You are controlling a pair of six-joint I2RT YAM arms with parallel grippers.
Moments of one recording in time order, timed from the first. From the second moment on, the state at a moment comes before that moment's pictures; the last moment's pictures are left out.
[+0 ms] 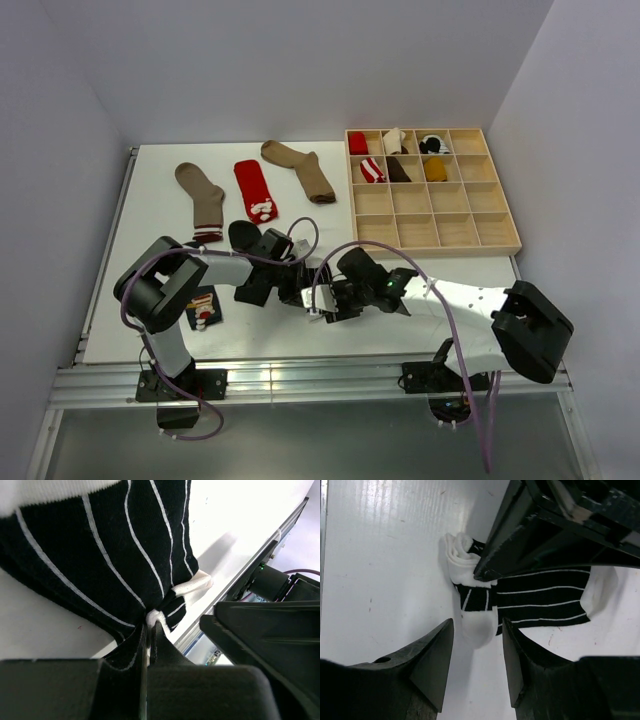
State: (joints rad) left arm -0.67 1.78 0.78 0.01 0.66 -0.81; right arm 0.87 1.30 0.64 -0.25 -0.35 -0.88
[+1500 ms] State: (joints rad) left arm -0.66 1.74 0.75 -0.02 0.67 -0.82; right arm 0.94 1.54 0.82 -0.40 -0.29 -0.80
